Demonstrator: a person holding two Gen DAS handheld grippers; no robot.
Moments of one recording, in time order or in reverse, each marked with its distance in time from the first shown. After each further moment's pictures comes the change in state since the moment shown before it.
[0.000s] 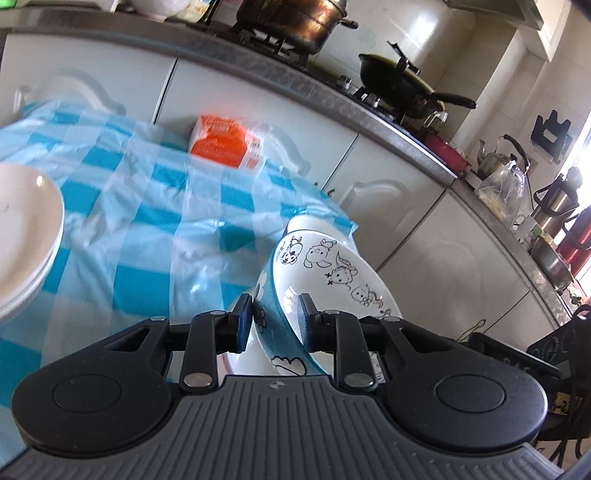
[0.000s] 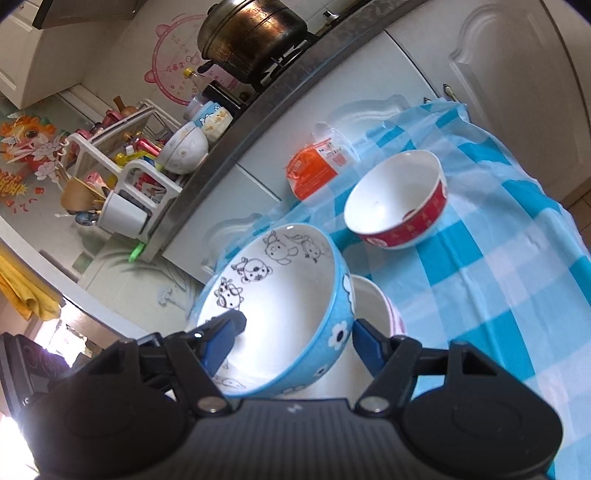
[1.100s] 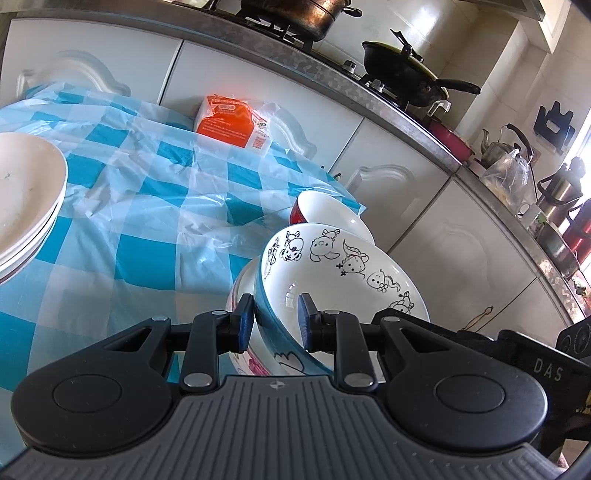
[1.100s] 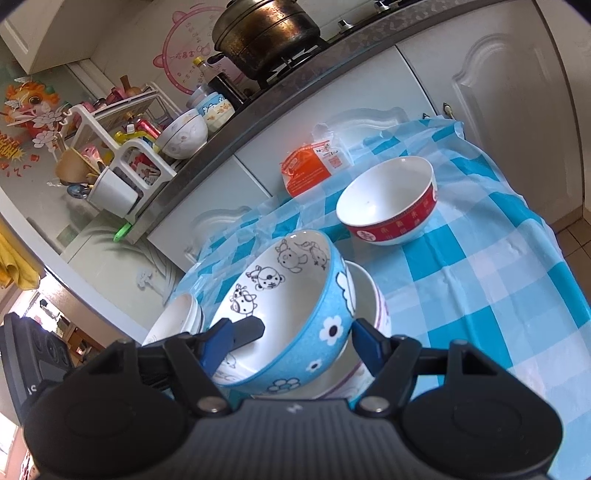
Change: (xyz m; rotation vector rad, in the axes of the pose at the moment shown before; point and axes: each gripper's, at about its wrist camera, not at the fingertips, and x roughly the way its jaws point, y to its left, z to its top) left arm 0.006 0.006 -0.023 0.009 0.013 0.004; right arm -0.007 0.009 -0.020 -0.104 -0.021 -0.073
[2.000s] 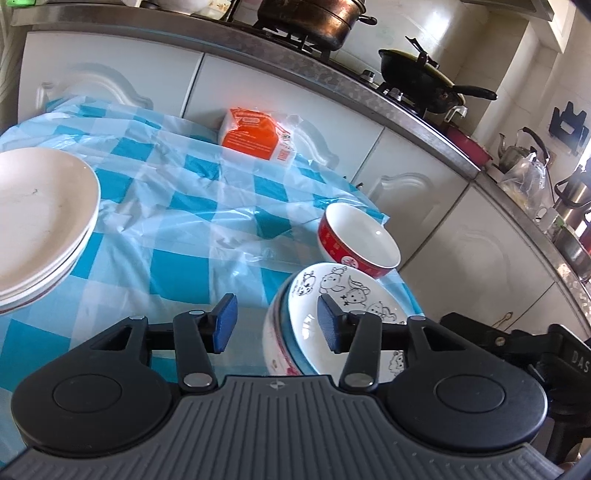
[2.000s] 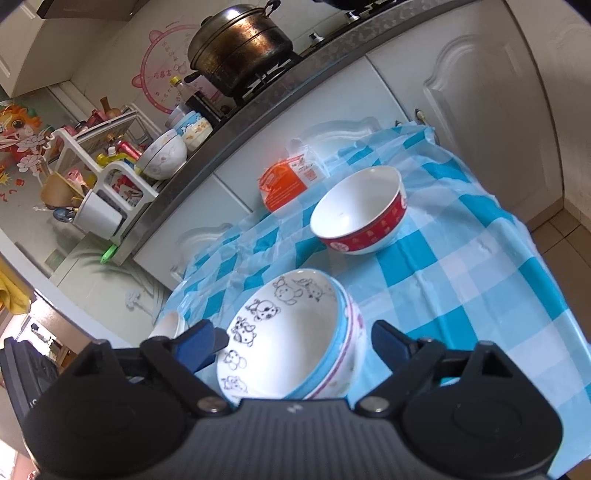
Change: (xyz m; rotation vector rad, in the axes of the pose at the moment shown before) left arm -0.003 0.007 0.005 0.007 -0.029 0.084; right arm -0.012 -0.011 0.002 0.058 -0.049 -0.045
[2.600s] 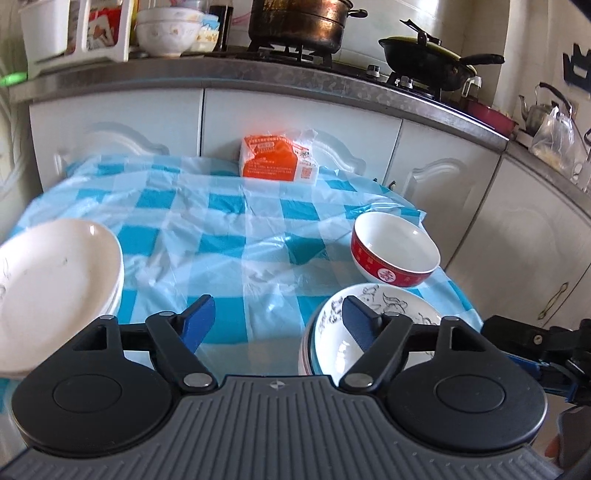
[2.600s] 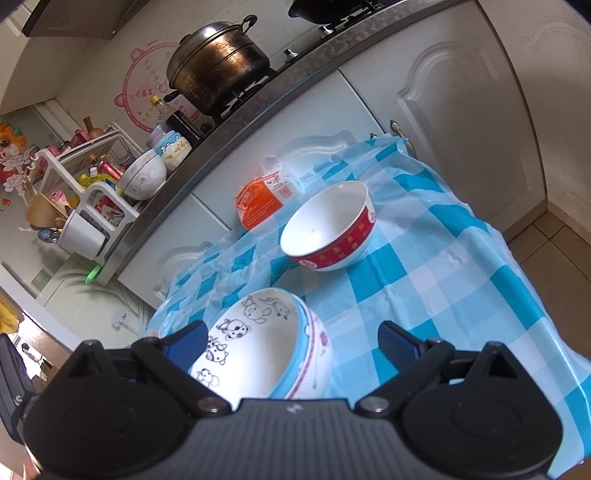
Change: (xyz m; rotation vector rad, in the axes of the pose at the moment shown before) left arm 0.007 -0.025 0.012 0.193 -0.055 0.187; right arm -0.004 -0.019 0.003 0.034 -0.050 -0.044
